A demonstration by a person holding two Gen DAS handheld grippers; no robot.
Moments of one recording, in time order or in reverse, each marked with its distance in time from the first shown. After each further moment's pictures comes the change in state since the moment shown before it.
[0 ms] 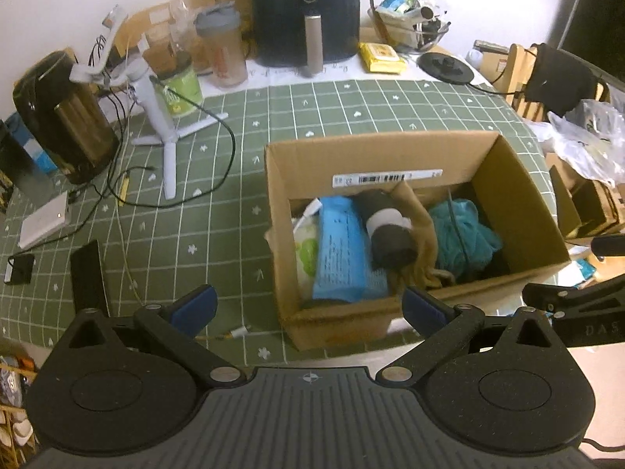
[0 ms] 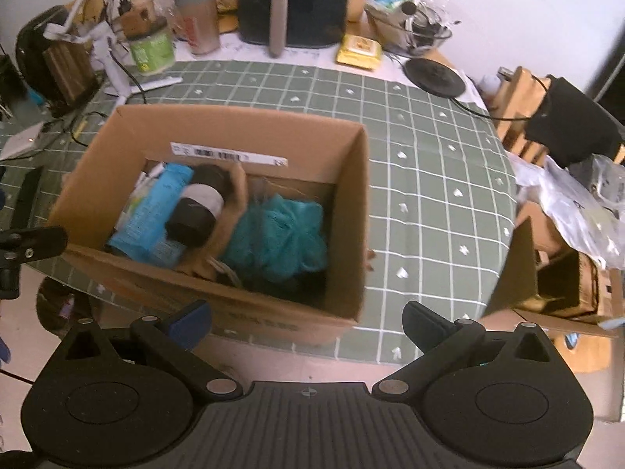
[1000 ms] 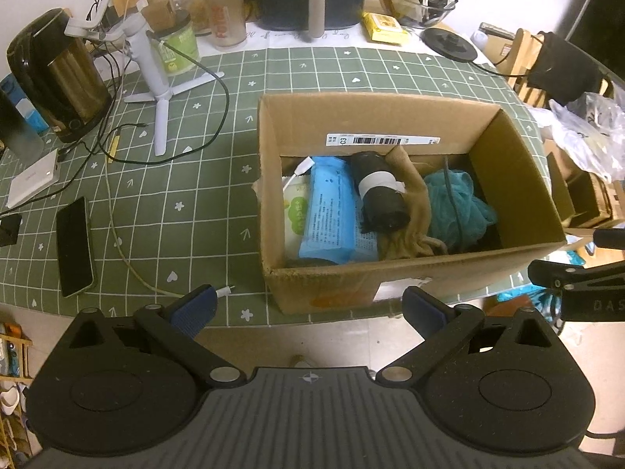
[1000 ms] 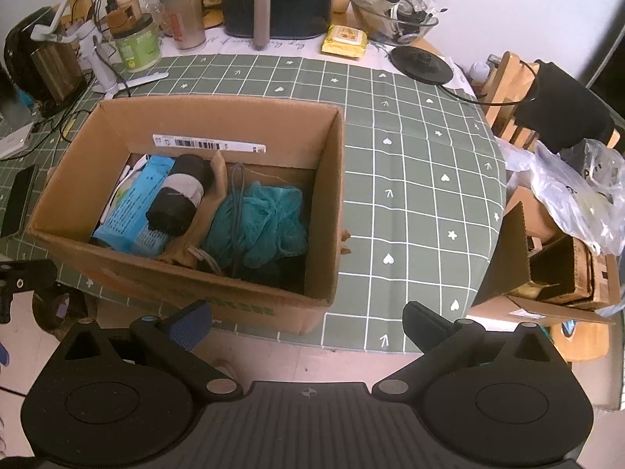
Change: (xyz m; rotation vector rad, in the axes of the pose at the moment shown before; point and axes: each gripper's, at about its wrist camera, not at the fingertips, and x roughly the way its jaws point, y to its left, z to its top) left arm 0.007 -0.002 -0.011 -0.058 0.095 -0.033; right arm 0.002 -0.014 -0.004 0.029 0.014 -0.003
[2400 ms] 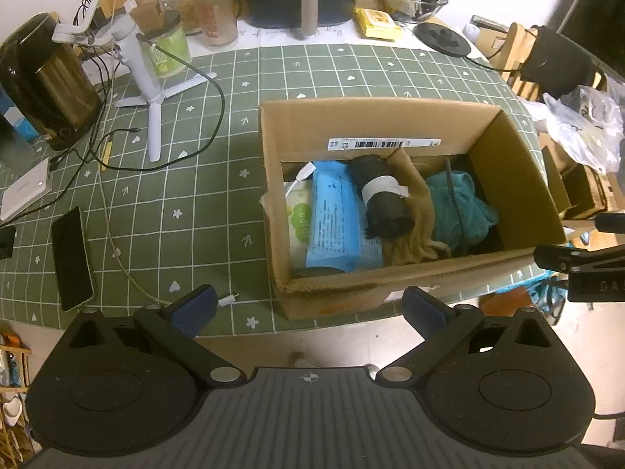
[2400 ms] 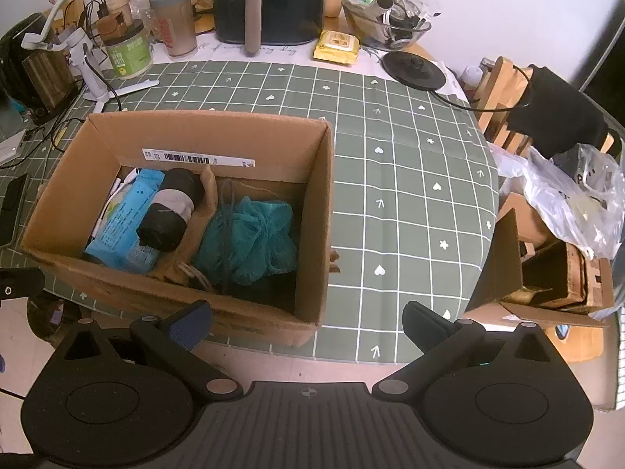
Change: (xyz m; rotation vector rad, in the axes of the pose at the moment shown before) left arm 0.004 0.012 0.012 0.033 0.022 -0.031; right arm 0.001 0.001 0.013 0.003 -0.008 -0.027
